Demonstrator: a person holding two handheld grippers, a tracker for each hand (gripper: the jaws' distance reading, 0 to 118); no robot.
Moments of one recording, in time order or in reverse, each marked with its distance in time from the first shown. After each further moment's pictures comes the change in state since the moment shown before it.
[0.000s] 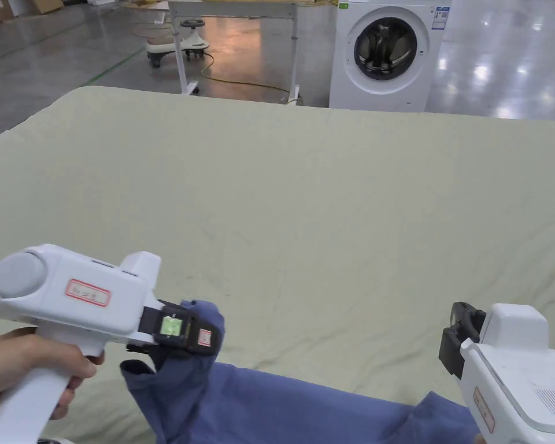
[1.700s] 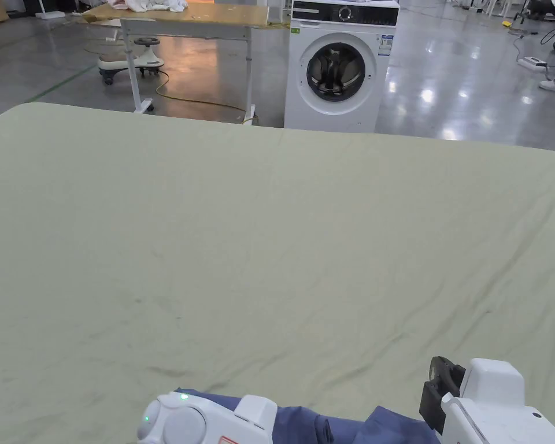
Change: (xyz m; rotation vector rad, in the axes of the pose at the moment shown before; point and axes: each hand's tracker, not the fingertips) left arm 0.062 -0.094 -0.194 -0.231 -0.089 -0.103; right arm 0.034 -0.030 0.022 -0.081 -0.059 -0.064
